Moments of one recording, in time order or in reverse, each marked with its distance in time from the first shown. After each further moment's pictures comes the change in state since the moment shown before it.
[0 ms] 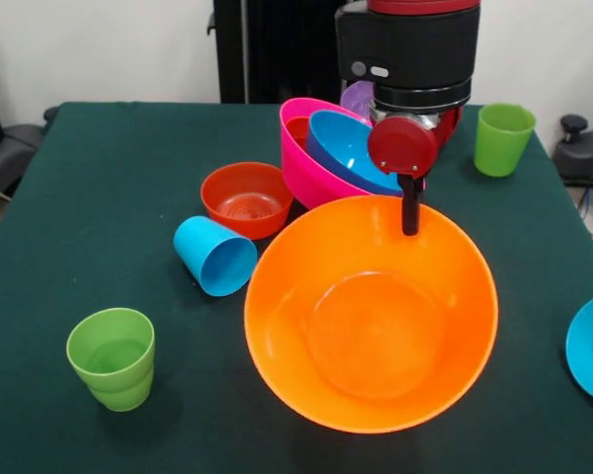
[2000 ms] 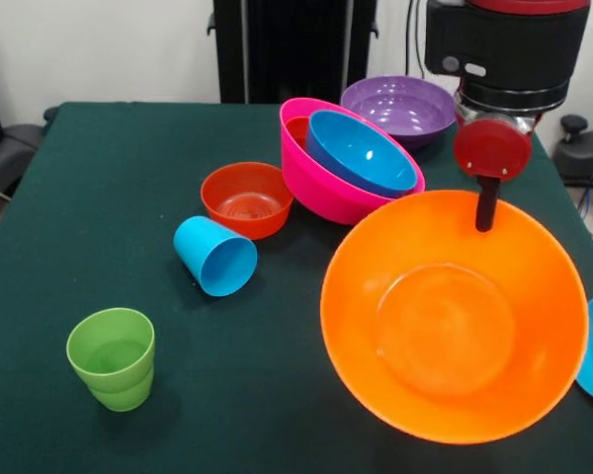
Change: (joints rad) arm 0.117 0.042 0.000 -0.172 0.070 0.229 0.000
